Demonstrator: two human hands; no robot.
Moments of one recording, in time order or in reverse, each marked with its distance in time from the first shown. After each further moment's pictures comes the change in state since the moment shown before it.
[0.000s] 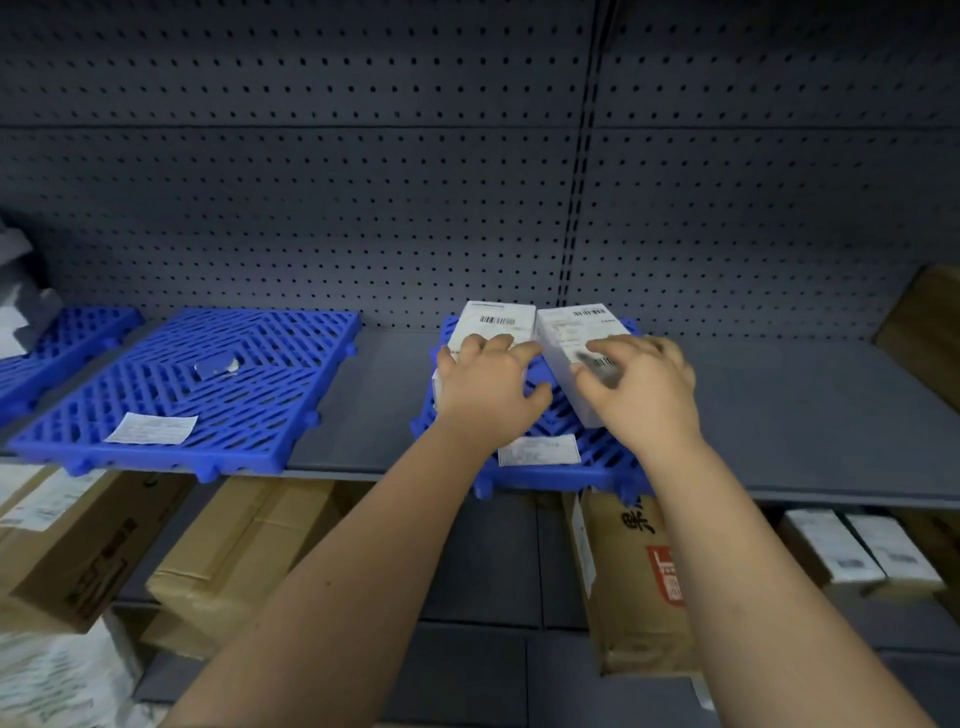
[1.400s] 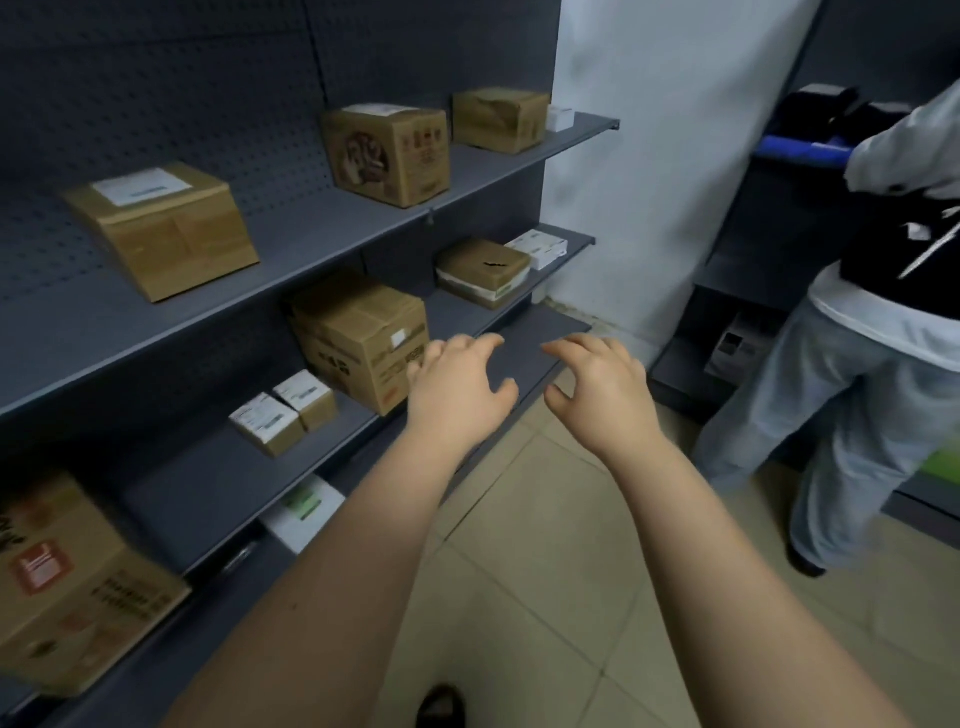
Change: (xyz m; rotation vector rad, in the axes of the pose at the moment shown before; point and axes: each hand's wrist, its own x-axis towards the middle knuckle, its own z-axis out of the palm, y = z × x) left_hand -0.320 0.704 0.102 -0.351 -0.260 0.767; right_hand -0.489 0.469 -0.437 -0.440 0.252 0.609
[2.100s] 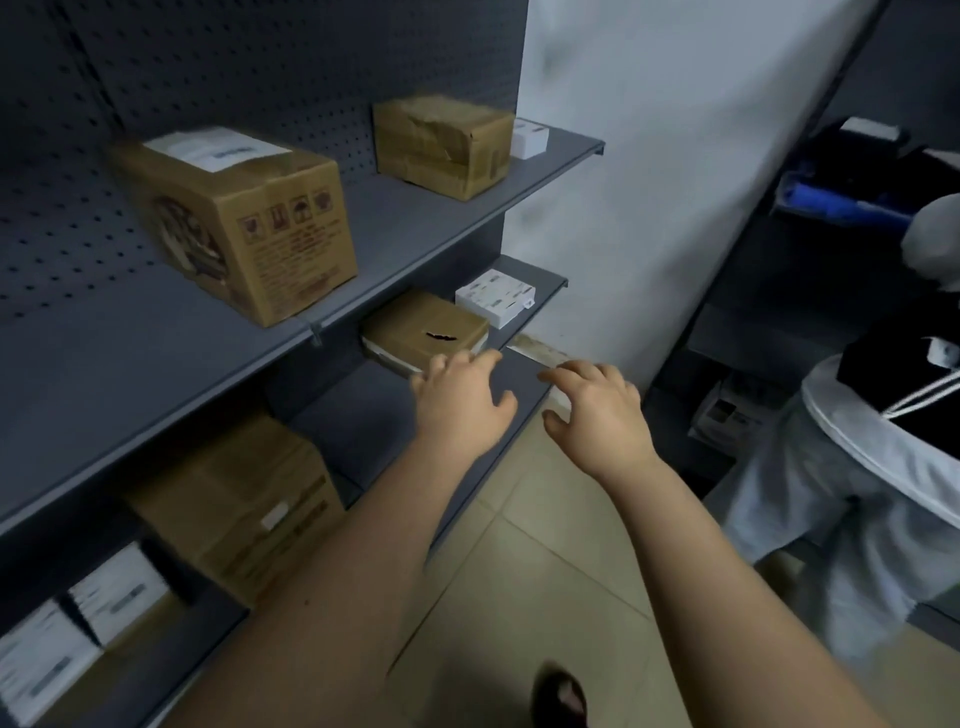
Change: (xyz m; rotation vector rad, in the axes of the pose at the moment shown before) left_hand 0.439 0.000 0.146 -0.024 -0.057 0.013; right_hand 0.380 0.188 0.118 -0.110 -0.156 0.088
